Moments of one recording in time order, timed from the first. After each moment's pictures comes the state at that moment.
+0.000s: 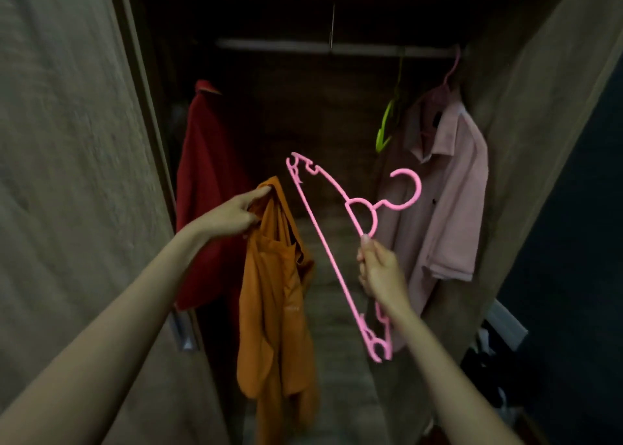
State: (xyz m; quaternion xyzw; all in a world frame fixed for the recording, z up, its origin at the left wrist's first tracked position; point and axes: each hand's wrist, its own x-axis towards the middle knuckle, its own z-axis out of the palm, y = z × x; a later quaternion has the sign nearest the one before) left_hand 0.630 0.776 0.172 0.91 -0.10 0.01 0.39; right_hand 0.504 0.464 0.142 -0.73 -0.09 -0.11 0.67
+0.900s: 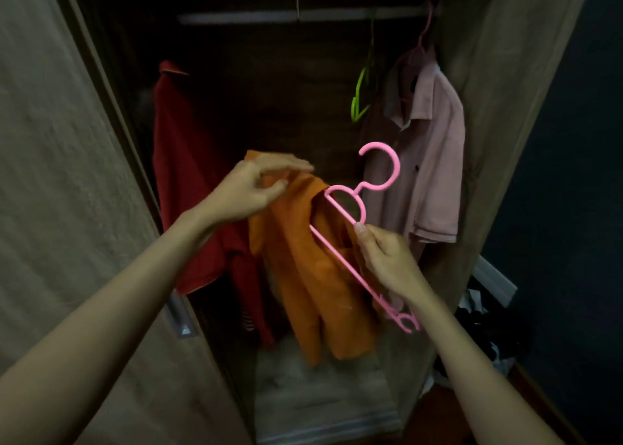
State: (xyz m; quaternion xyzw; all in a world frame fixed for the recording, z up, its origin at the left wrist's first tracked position) left_hand 0.500 0.673 0.255 0.88 -0.35 0.16 0.28; right_hand 0.454 0.428 0.157 -0.82 -0.17 -0.16 0.53
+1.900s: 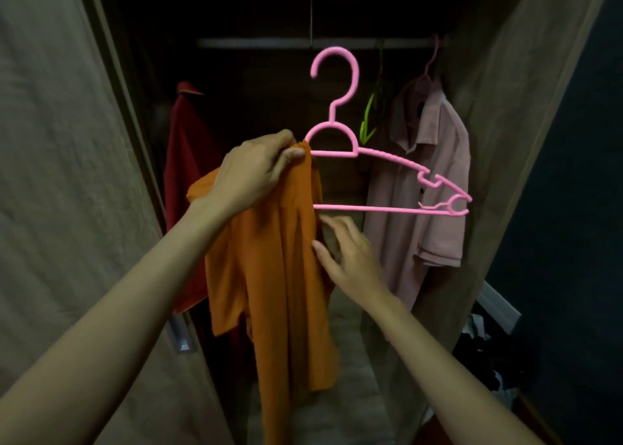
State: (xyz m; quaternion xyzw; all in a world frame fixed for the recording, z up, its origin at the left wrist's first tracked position) left_hand 0.509 0.665 0.292 0.88 -0.25 0.39 0.12; right_hand 0.491 0.475 0.153 -0.83 -0.28 -0.31 0.36
